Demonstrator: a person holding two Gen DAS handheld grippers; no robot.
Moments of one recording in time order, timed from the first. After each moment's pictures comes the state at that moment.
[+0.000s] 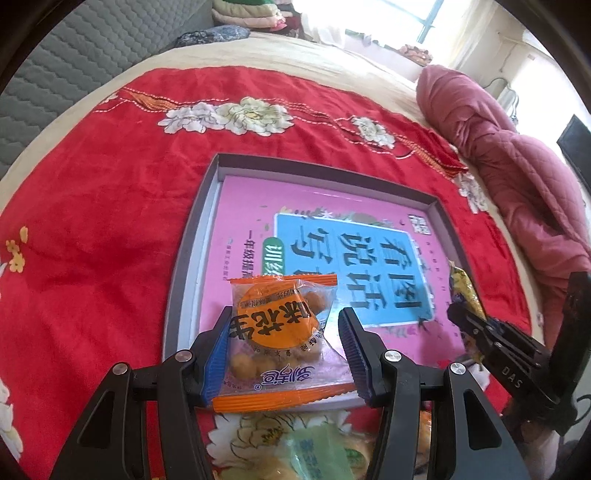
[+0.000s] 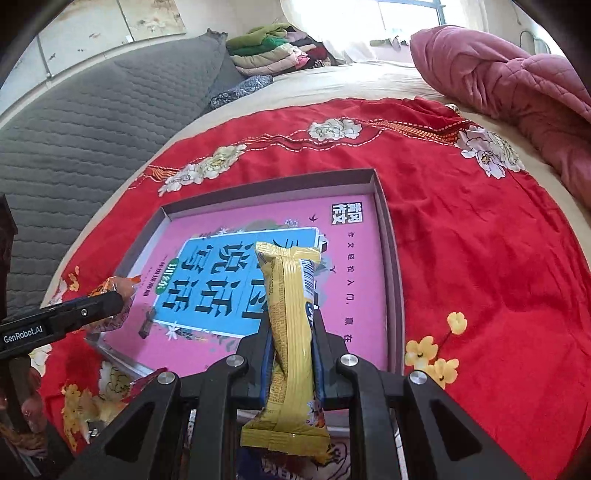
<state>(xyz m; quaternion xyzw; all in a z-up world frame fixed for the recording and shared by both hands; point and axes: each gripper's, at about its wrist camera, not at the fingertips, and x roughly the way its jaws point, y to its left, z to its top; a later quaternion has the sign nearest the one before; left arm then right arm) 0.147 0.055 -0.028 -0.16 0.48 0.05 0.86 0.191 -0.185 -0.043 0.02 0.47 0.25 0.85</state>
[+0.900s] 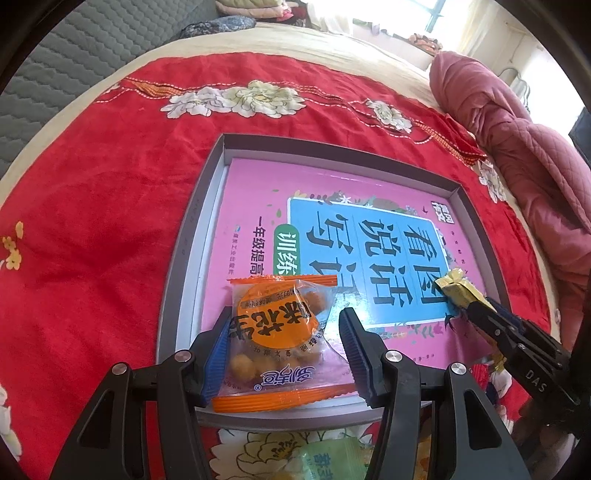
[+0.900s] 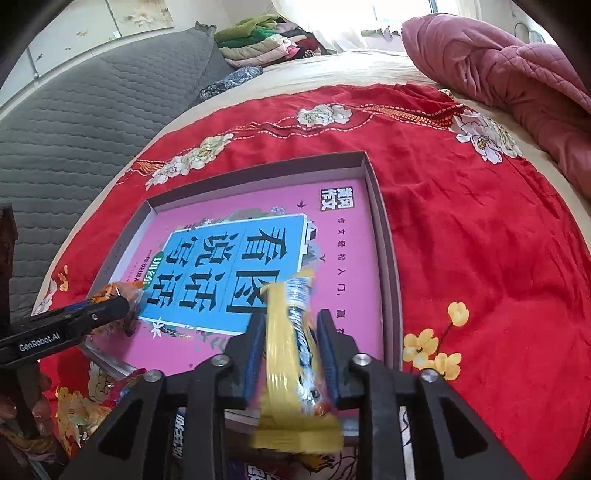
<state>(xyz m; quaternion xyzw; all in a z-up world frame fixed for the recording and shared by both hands) 0.157 0.053 -0.049 -0.15 0.50 0.07 0.85 0.197 -0.186 -0.052 0.02 0.48 0.23 0.84</state>
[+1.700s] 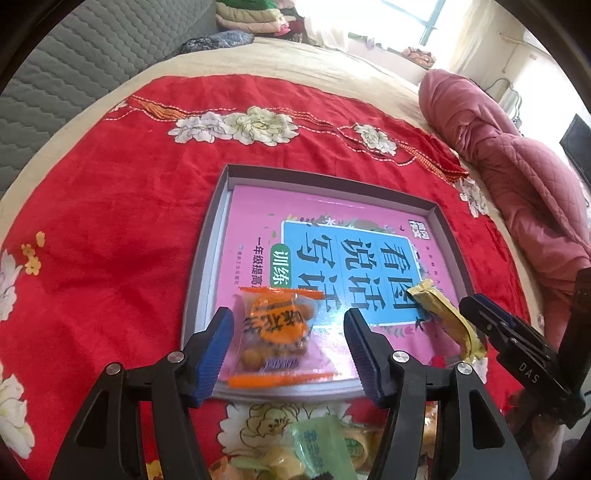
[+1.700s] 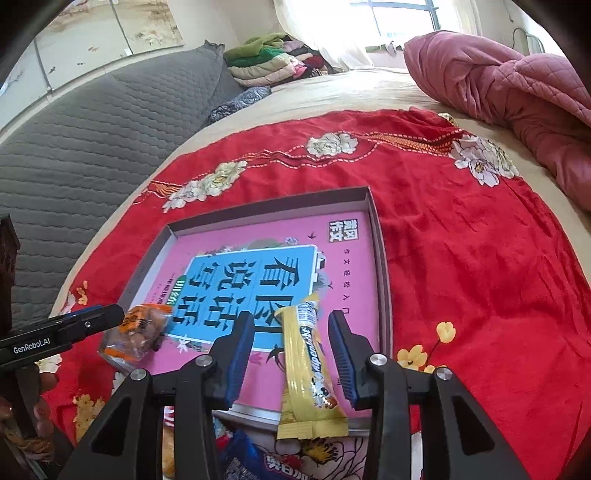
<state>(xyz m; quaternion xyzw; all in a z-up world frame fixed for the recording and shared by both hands) 0.135 0.057 -0.008 -0.16 0.48 0.06 0.86 0.192 -0.196 -0.024 0.04 0.45 0.25 0.85</state>
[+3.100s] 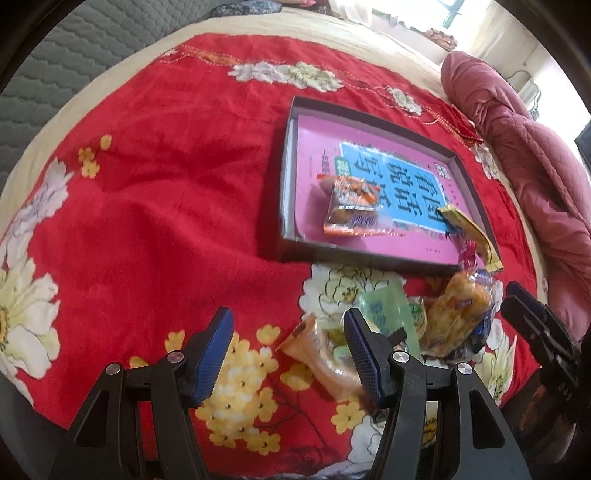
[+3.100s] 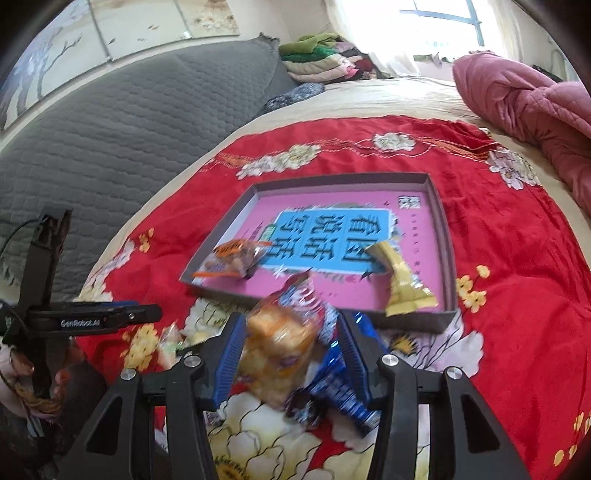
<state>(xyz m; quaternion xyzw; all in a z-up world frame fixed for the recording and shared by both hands) 0.034 0.089 -0.023 -0.18 0.54 0.08 0.82 0.085 -0.175 0.007 0.01 0.44 0.33 0.83</state>
